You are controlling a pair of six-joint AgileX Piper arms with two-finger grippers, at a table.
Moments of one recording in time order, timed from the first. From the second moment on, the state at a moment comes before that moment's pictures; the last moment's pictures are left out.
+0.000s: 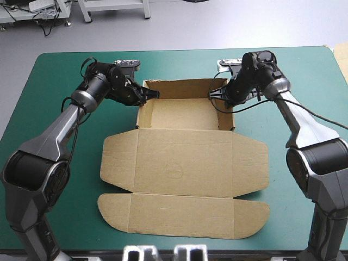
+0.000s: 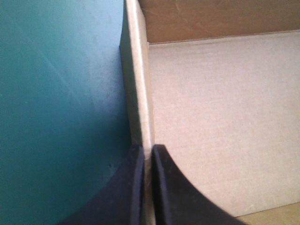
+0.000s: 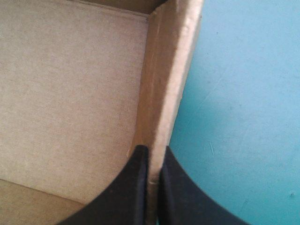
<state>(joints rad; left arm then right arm) -0.34 1.90 -1.70 -0.11 0.99 -0.18 0.32 2.00 -1.88 0.10 1.19 0.05</state>
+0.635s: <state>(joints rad) -0.34 1.95 -1.83 -0.10 1.16 -0.12 0.33 2.02 -1.90 0.10 1.23 0.04</state>
